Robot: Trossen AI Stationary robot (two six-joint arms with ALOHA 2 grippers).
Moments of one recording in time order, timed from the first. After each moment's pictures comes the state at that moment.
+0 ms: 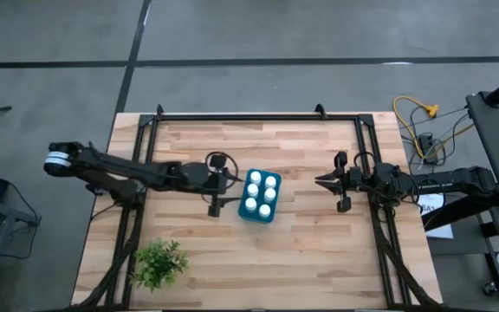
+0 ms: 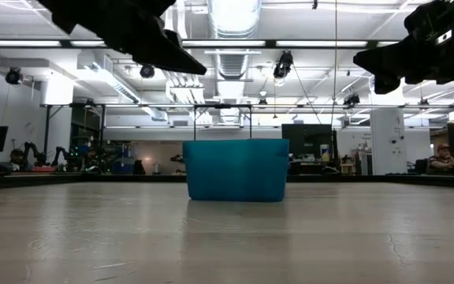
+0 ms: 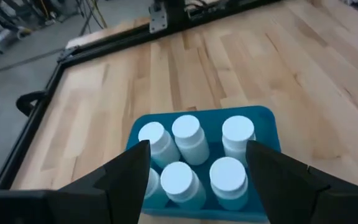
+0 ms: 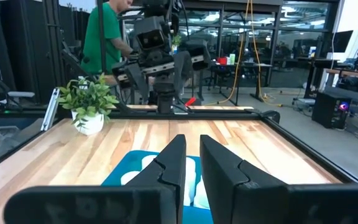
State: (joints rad) left arm -0.06 1.27 0.77 0.07 -0.11 0.24; right arm -0.03 0.43 0.01 0.50 0.00 0.01
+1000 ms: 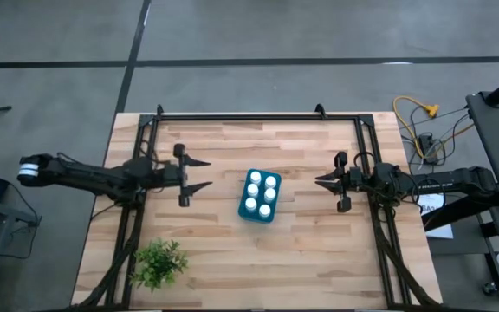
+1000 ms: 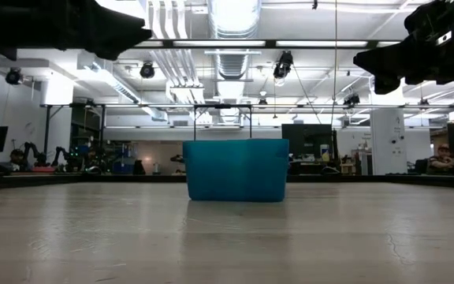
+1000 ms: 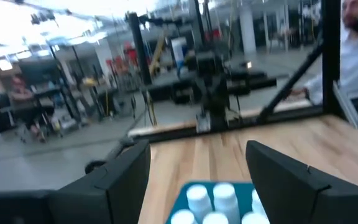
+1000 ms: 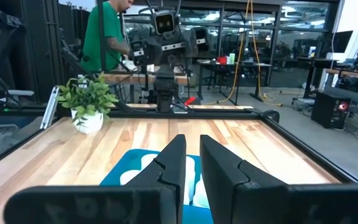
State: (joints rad) left arm -0.01 0.73 0.29 0.54 -0.11 0.22; right arm -0.03 0.43 0.01 0.49 0.00 0.00
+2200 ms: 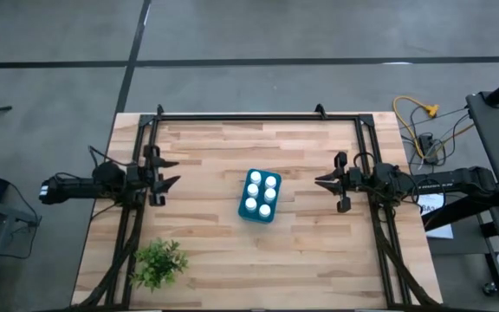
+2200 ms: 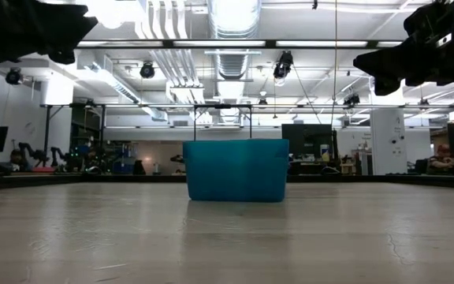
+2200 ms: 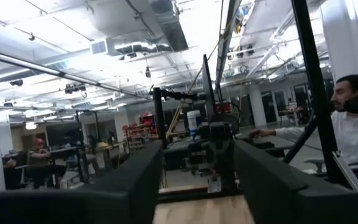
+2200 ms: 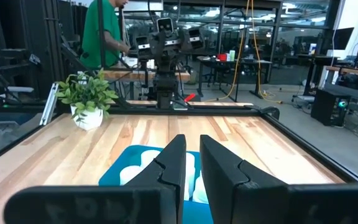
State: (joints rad) left arm -0.01 0.03 0.02 0.37 -0.10 0.22; right arm -0.03 0.43 0.01 0.48 0.00 0.00
